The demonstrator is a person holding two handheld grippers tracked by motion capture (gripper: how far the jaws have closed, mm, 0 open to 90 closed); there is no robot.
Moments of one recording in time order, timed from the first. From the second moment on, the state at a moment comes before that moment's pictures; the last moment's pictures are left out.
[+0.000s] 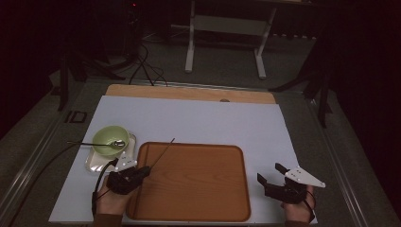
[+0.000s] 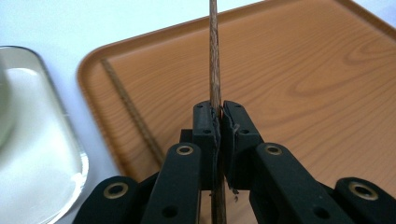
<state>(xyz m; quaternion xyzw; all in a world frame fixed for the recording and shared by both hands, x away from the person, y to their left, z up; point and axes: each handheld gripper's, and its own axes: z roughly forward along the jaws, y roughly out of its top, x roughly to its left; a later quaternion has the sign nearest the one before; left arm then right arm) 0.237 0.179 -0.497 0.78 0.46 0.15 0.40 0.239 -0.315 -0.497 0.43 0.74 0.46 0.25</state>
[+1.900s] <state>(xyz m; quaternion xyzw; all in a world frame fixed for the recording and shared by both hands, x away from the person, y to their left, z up) 0.224 0.117 -0.523 0.81 0.43 0.15 0.38 0.240 -0.315 -0.497 0.43 0.74 0.46 0.25</state>
